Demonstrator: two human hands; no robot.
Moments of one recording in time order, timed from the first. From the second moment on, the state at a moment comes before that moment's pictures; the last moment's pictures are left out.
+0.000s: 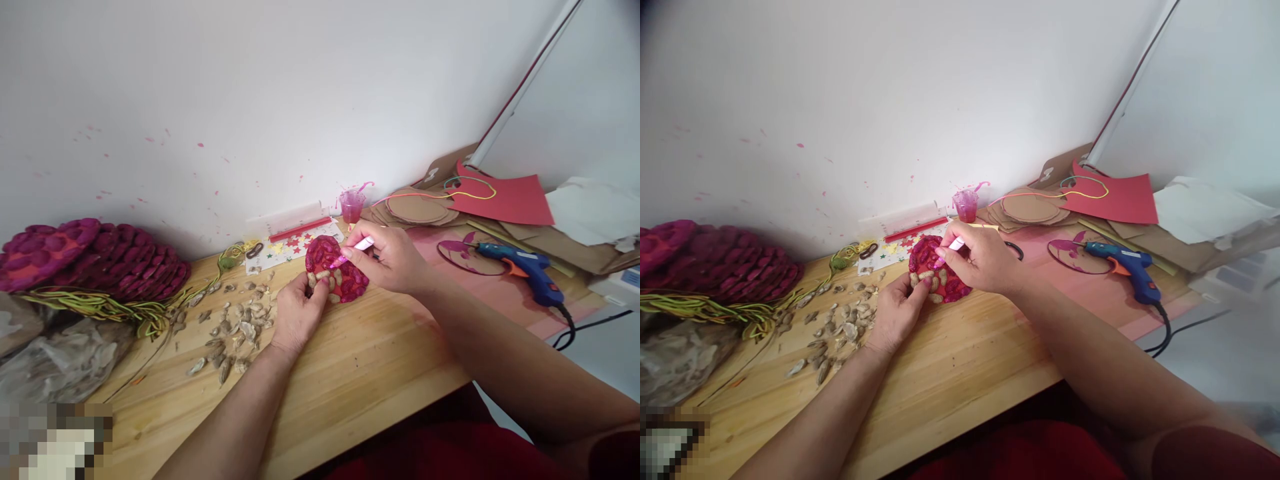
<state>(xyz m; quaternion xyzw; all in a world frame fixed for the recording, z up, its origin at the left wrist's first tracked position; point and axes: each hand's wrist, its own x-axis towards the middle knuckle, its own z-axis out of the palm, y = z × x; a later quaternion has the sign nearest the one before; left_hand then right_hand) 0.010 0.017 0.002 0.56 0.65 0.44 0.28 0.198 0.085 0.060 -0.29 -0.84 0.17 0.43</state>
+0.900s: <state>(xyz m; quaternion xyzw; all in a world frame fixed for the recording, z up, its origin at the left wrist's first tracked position) 0.010 0.015 0.003 0.57 0.65 0.42 0.28 0.194 0.082 0.059 -0.23 -0.88 0.15 0.40</state>
